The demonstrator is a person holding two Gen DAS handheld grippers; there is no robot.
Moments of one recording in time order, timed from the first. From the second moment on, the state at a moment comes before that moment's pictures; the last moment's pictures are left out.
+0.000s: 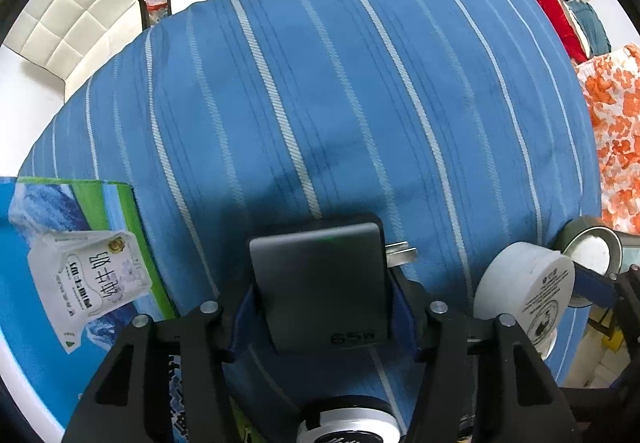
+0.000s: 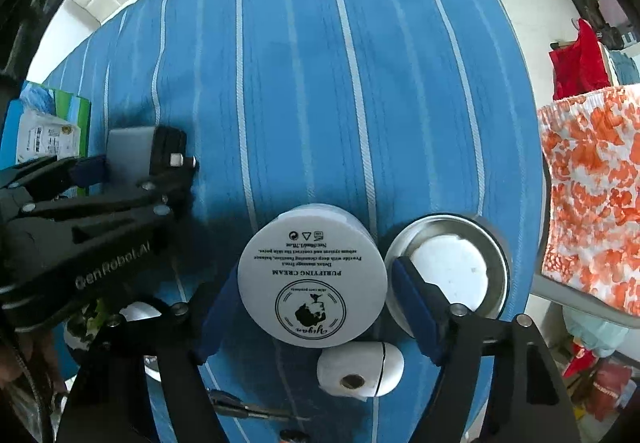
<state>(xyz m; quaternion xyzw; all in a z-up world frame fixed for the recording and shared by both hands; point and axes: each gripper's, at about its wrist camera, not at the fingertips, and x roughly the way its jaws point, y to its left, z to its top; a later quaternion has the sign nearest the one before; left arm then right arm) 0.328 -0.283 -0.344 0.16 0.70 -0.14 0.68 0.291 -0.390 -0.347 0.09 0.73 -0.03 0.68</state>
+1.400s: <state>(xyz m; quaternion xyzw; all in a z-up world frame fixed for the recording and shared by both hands) 0.319 -0.226 -0.231 0.06 0.63 -0.18 0.75 0.288 -0.380 -0.227 0.10 0.65 -0.05 0.75</state>
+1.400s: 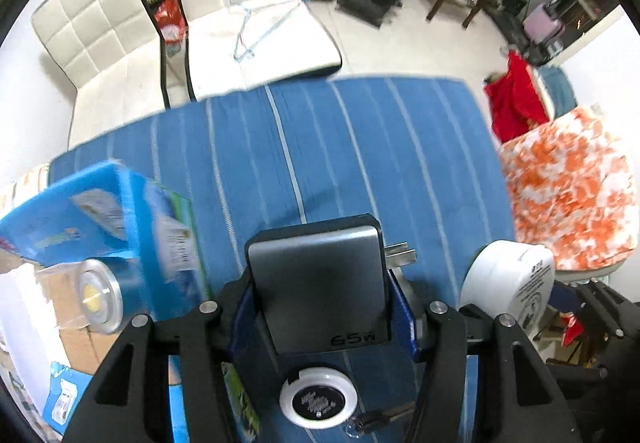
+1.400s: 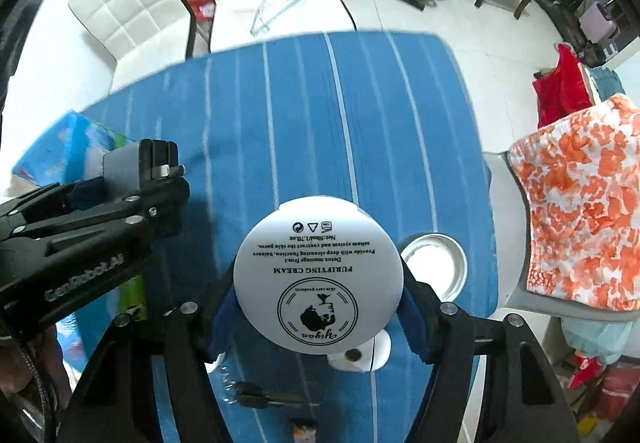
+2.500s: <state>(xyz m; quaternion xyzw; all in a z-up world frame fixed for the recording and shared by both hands) 0.248 0.038 -0.132 0.01 0.55 -0.05 0.83 0.248 -0.106 -0.148 0.06 0.59 0.04 0.80</state>
